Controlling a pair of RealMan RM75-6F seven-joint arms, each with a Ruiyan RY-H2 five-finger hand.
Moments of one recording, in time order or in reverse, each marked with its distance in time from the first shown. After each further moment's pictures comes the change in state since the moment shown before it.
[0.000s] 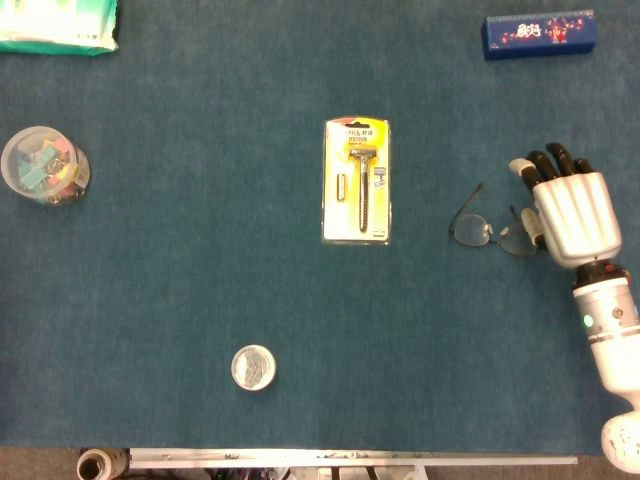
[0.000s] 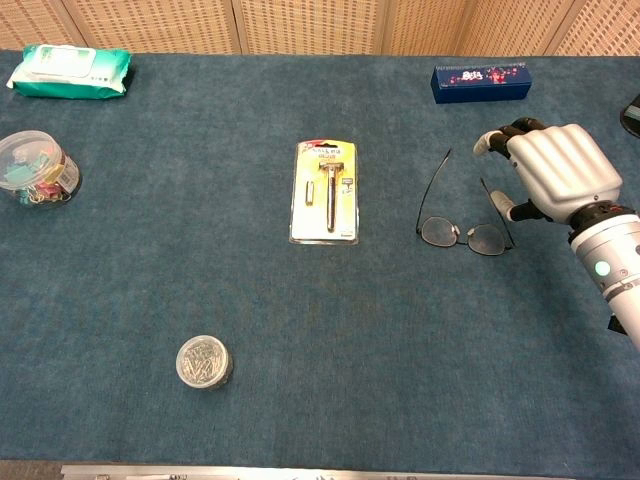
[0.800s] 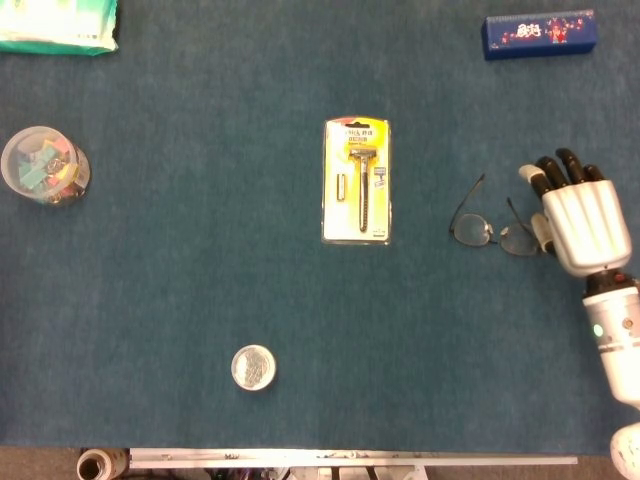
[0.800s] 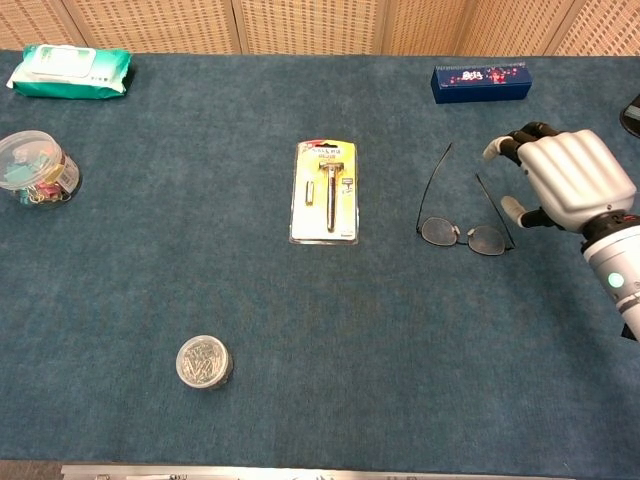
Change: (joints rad) left arm -0.004 -0.002 -0.005 -0.005 -0.011 -0.013 0.020; right arm -0.027 0.019 -0.034 0.005 -0.050 0.052 0.019
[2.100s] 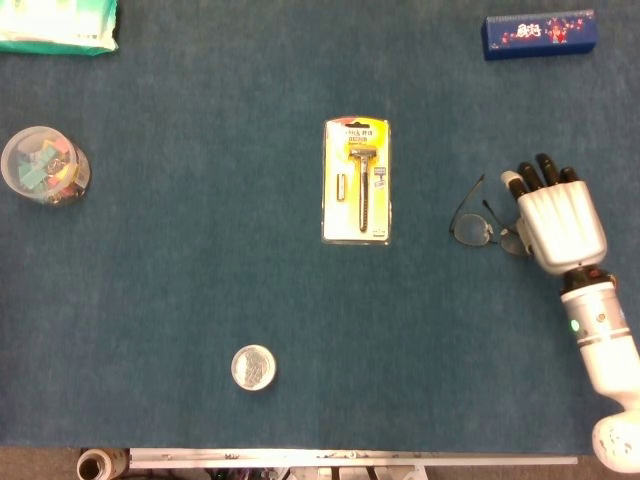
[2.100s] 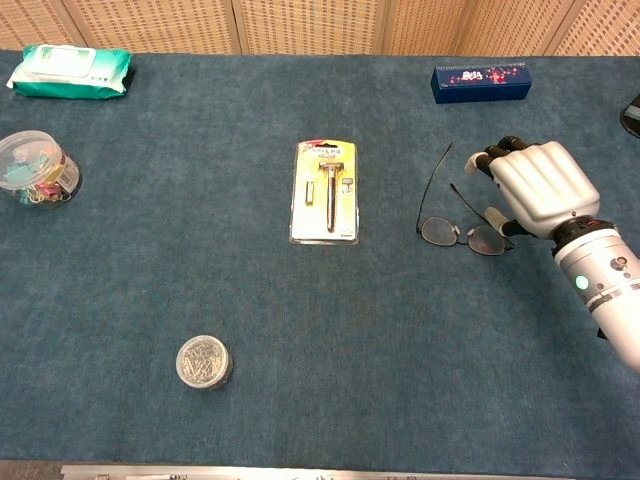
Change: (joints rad) left arm 0.011 0.009 -0.001 0.002 0.011 0.024 -0.033; right arm 0.034 -0.070 0.013 0.066 0.052 -0.080 -0.111
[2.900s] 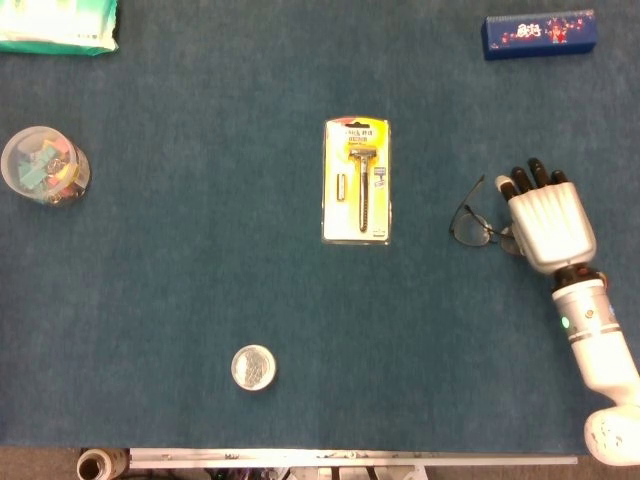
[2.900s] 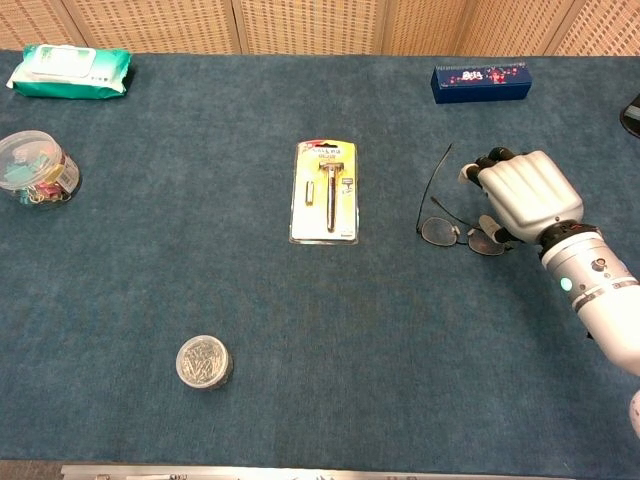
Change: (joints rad) left arm 0.005 0.004 -0.001 0.003 -0.003 0.003 -0.017; right arm 0.024 -0.032 -0.004 0.043 0.047 -0.042 -0.049
